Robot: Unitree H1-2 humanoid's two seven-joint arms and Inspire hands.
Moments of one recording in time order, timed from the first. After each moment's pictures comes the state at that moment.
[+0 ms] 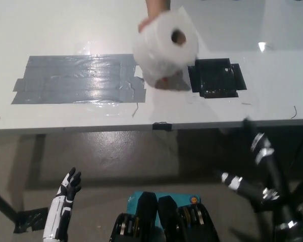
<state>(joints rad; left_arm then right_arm) 0.04 0.10 0.01 0.19 0.07 -0.33 0.01 -0.10 -0.12 0.08 -0.10 -0.06 -0.25 0.04</state>
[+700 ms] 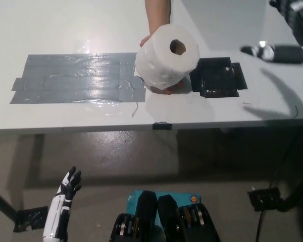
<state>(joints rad) 0.03 0.10 0.01 0.19 0.07 -0.33 0.01 -0.80 -0.43 0.10 0.15 0.09 0.18 0.25</state>
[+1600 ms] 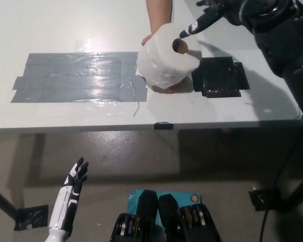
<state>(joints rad) -0.01 0.10 -0.01 0.19 0.13 -0.35 0.01 -1.43 -0.21 0.36 1.24 -0.08 0.19 0.38</state>
